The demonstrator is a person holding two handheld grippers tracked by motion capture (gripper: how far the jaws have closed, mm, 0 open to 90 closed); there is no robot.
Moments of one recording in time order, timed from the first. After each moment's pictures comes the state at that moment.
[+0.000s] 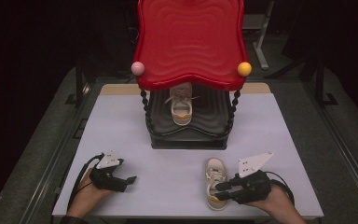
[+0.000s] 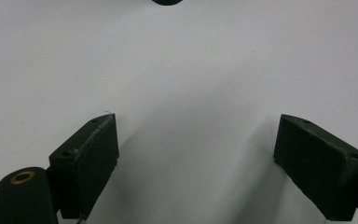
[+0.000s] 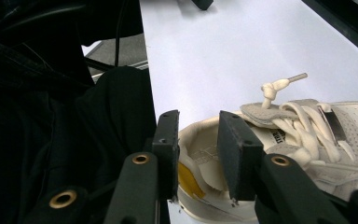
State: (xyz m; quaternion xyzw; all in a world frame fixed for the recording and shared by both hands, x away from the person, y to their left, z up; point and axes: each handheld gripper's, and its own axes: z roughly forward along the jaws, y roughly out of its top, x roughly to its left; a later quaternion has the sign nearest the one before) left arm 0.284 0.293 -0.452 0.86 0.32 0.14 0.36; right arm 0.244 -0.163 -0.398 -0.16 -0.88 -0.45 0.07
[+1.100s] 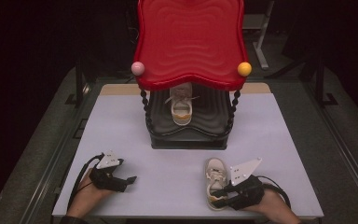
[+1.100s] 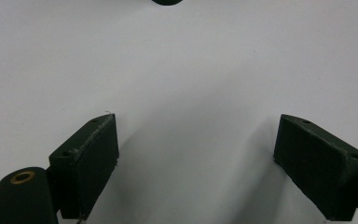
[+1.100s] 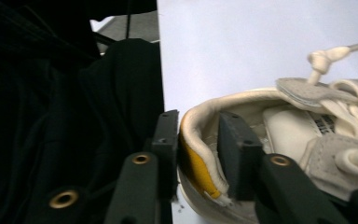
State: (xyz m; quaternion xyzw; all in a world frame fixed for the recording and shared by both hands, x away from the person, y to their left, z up) left arm 0.284 0.293 -0.452 0.86 0.32 0.14 0.36; right arm 0.244 -0.150 -0.420 -0.11 -0.89 -0.42 0.09
